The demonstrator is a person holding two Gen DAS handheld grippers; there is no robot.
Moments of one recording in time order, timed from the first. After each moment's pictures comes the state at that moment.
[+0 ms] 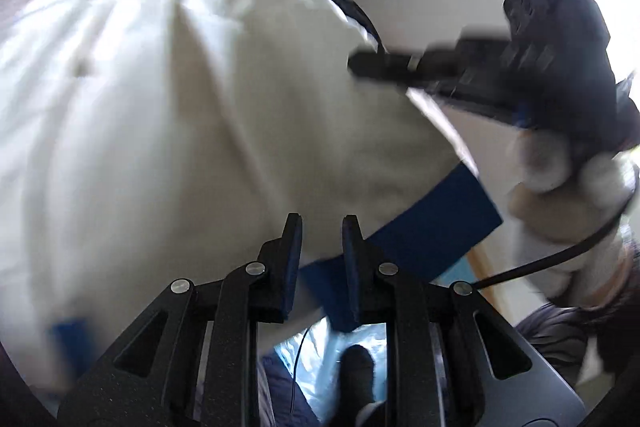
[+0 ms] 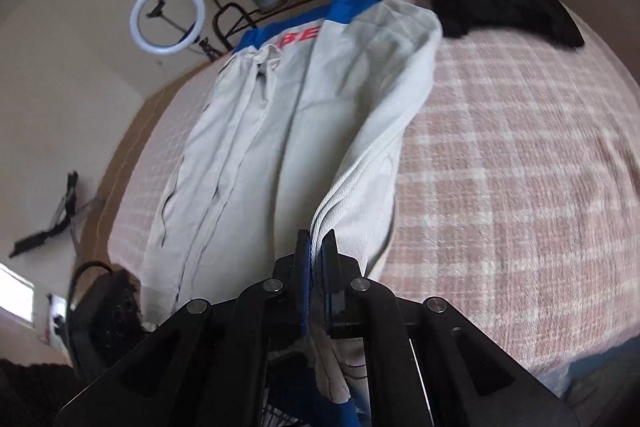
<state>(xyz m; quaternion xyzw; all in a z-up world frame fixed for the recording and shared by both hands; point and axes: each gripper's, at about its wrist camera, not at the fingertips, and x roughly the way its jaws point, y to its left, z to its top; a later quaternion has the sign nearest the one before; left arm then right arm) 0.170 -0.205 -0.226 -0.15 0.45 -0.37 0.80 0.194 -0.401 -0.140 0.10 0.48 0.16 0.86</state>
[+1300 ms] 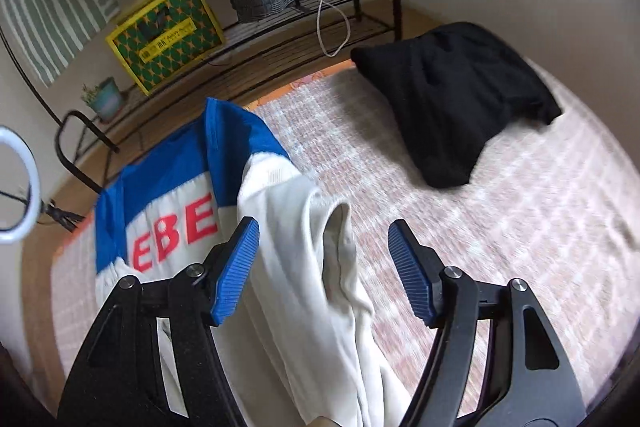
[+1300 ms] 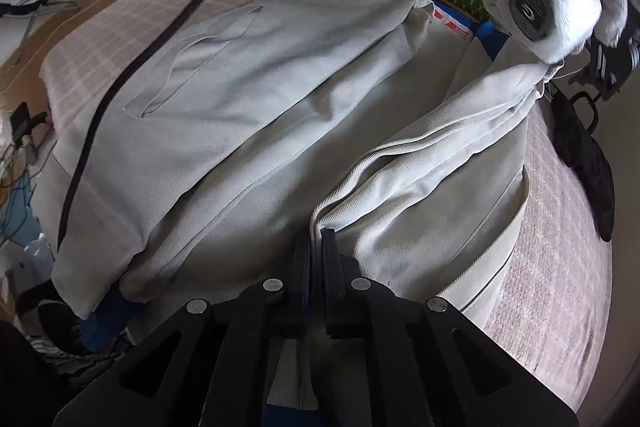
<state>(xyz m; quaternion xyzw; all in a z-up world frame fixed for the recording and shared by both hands) 0.500 -0.402 -0.164 0.22 0.41 -0.20 0.86 0.181 -0.251 -0.215 -0.22 0.48 0.18 0.83</state>
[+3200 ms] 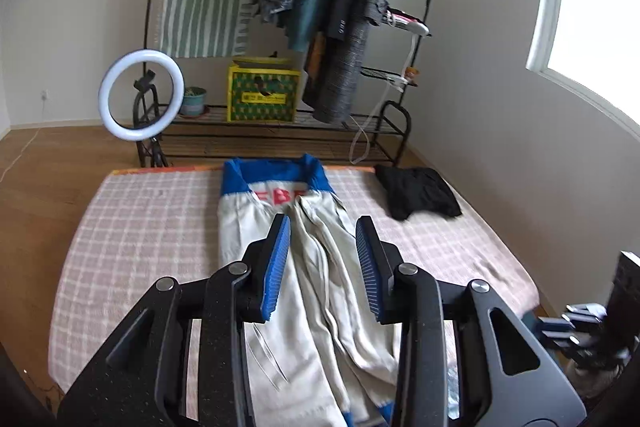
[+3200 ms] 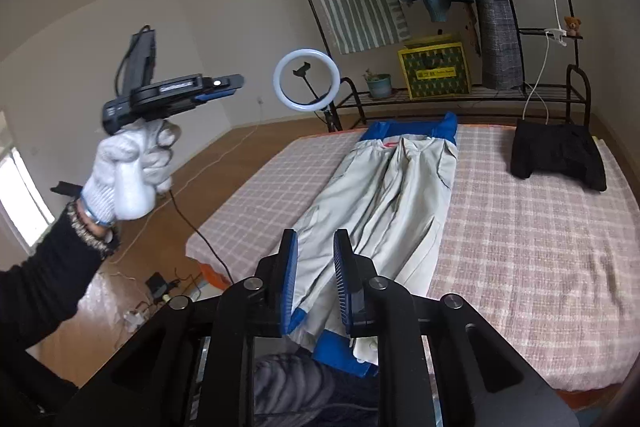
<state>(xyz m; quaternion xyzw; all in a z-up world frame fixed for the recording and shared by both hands) 0.233 -0.052 0.032 -0.06 0.29 -0.23 0.93 0.064 -0.399 -0.011 0.07 0.32 0.26 0.91</state>
